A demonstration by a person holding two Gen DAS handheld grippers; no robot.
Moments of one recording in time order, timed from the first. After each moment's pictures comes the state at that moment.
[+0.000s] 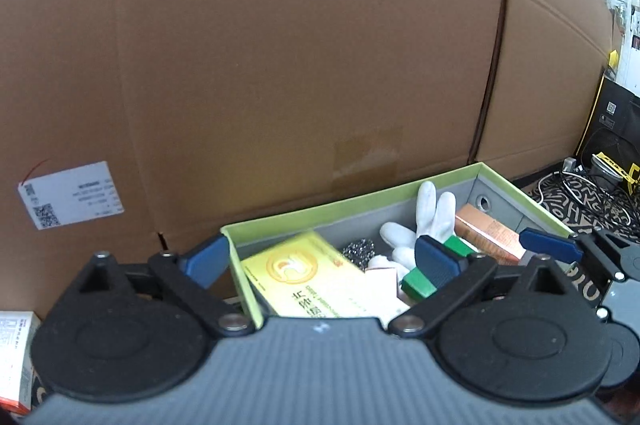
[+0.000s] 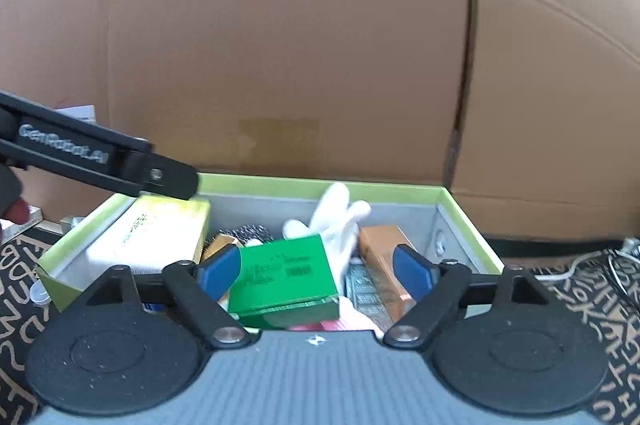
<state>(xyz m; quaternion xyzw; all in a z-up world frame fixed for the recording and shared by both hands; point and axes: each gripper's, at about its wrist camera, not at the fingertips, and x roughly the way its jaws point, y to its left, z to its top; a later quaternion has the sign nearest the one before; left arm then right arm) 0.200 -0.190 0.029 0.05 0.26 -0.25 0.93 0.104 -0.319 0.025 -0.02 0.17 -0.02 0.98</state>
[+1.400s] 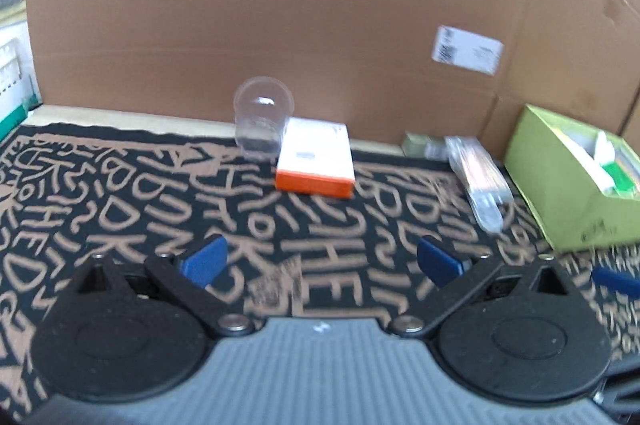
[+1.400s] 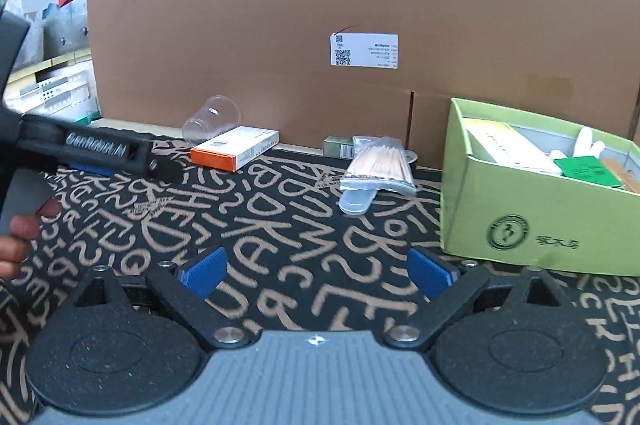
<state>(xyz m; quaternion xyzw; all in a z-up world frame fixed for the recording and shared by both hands) 0.105 0.098 -0.013 -0.05 0.34 -0.04 0.94 0.005 -0.117 0.004 -0.03 0.25 0.15 0.95</state>
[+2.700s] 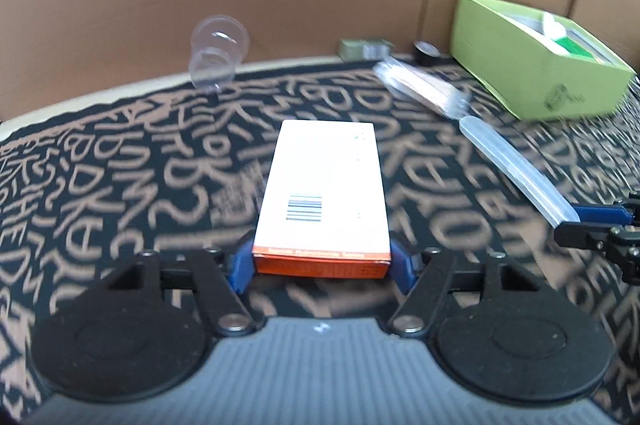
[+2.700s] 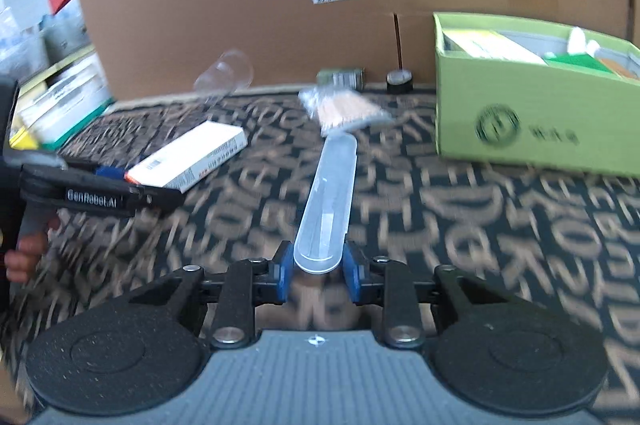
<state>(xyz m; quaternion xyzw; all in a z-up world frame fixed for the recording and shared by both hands) 0.056 0.084 -0.041 0.06 0.40 -0.13 0.91 -0.039 -0.176 -0.007 0.02 0.34 0.19 0.92</state>
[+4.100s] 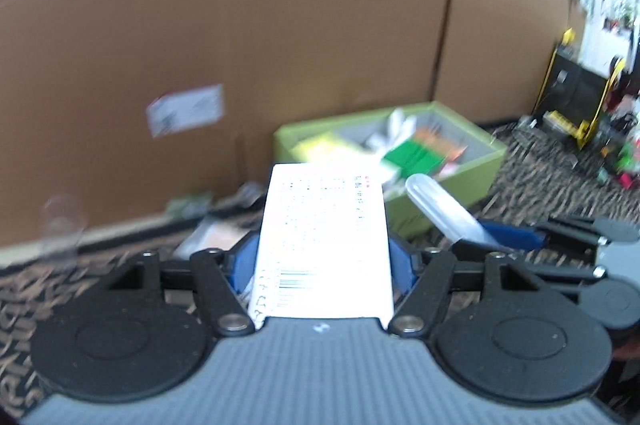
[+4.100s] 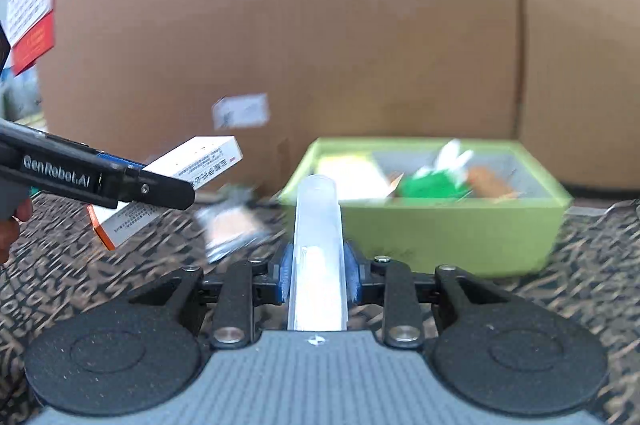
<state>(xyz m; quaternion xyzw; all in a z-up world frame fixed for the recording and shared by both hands) 0.064 -0.071 0.066 0.06 0.29 -0.27 0.92 -0.031 -0.267 0.060 0.01 0.18 0.07 0.98</state>
